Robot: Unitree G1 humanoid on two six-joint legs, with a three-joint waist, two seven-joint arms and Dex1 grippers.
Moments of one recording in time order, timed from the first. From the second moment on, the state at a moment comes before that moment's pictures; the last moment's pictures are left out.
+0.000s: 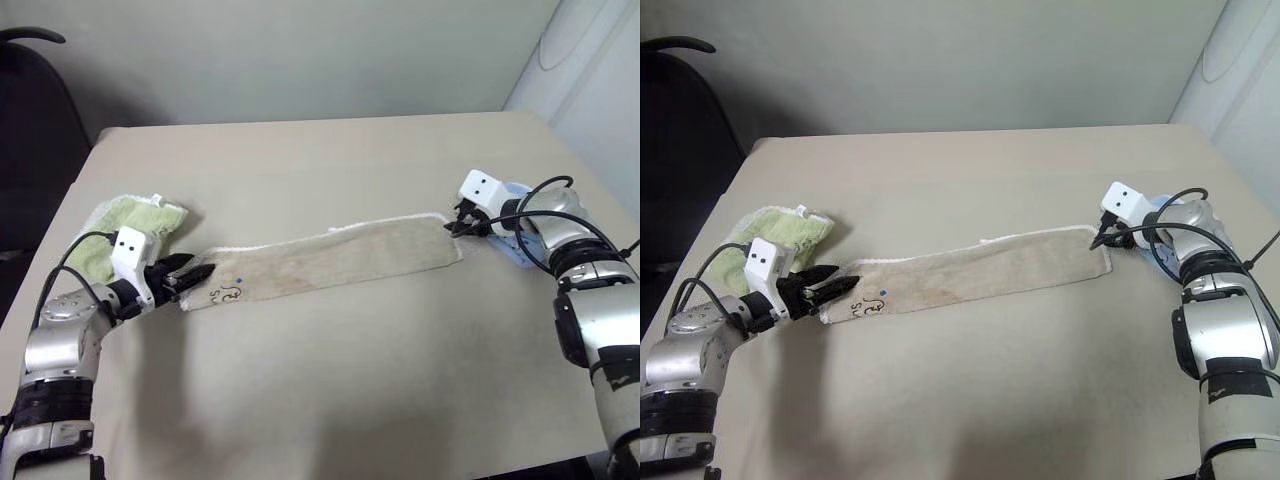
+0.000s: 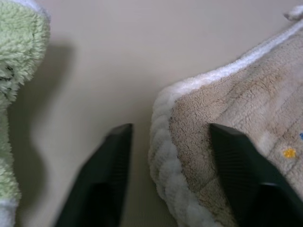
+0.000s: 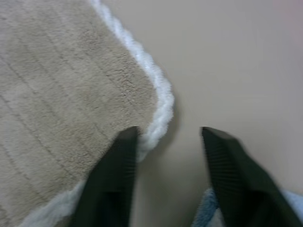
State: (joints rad) left arm -0.30 0.77 0.27 0.29 -0.41 0.40 -0.84; right arm -1.19 -0.63 0.21 1.29 -0.26 -0.18 0.91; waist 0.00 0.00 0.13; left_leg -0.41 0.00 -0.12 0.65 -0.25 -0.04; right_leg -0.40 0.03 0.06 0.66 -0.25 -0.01
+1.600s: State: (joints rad) left arm -0.21 0.64 0.15 -0.27 -0.55 0.46 -0.78; right arm -0.67 -0.20 -0.81 0.23 0.65 1.31 0.26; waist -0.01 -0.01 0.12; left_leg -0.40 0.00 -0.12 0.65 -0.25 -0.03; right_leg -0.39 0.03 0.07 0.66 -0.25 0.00
